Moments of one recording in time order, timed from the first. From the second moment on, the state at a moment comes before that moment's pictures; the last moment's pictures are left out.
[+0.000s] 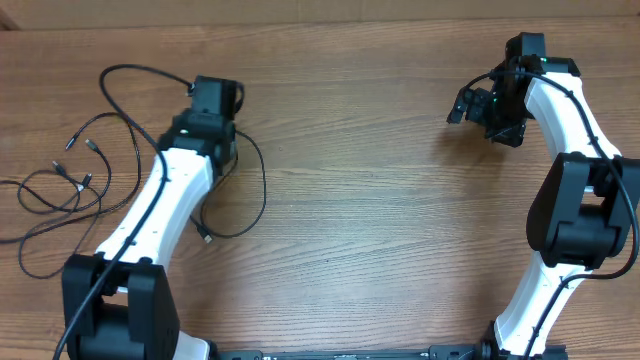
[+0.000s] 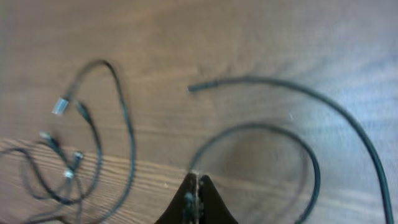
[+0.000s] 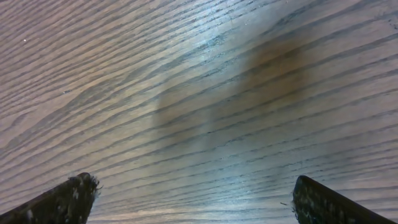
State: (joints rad) left arm -0.15 1.66 1.20 -0.59 -0.45 -0.01; right arm -0.11 2.13 1.73 -1.00 -0.18 0.26
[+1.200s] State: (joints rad) left arm 0.13 1.66 0.86 -0.49 -0.19 -0.43; right arm -0.11 2.13 1.73 -1.00 -0.18 0.26
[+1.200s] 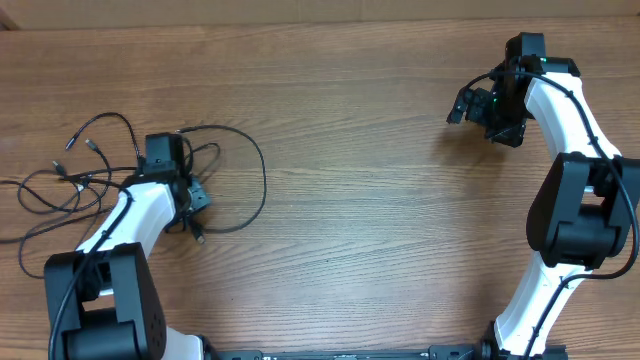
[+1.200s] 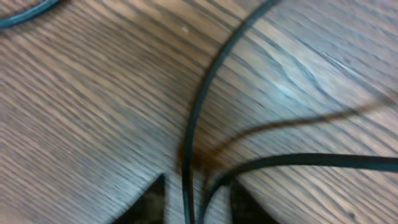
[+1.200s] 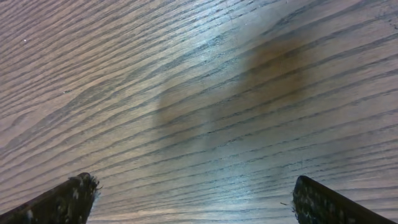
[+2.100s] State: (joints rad) left arm 0.13 1.65 0.79 -0.33 -0.07 -0.39; right arm -0.11 2.13 1.73 -1.00 -0.18 0.26
